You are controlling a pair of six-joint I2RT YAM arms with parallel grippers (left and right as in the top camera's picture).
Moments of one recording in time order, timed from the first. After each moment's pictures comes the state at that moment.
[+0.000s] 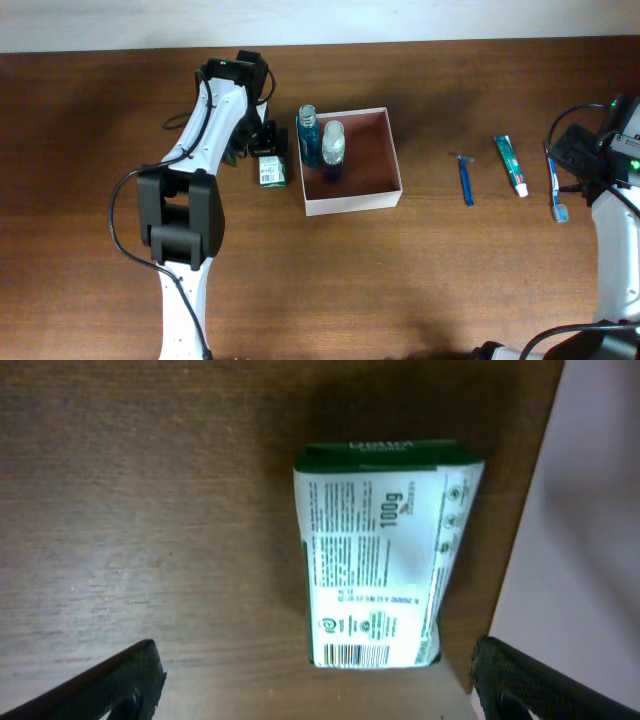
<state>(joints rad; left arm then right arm) -0.22 2.37 2.11 -1.37 0.07 -0.23 -0.42 1.47 1.24 -0.68 0.27 0.25</state>
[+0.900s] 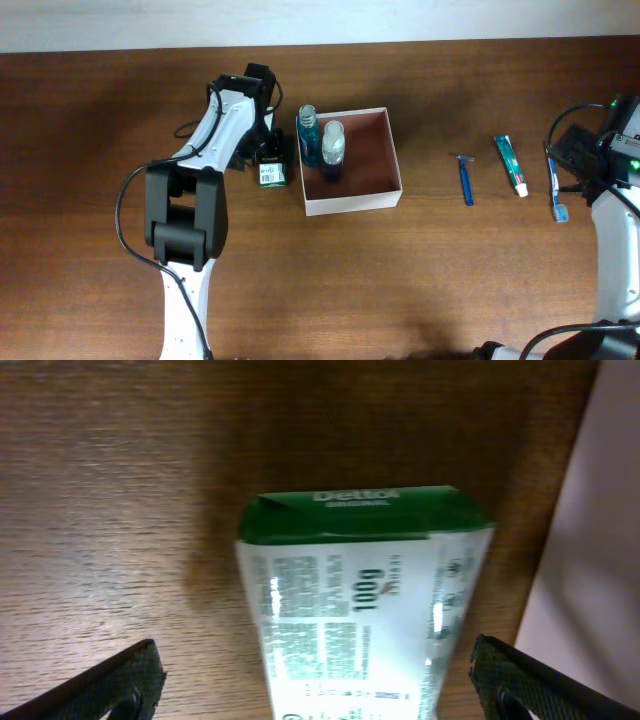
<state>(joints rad) -0.25 2.37 1.98 -1.20 0.07 -0.25 -0.42 1.47 1.24 -0.68 0.27 0.25</state>
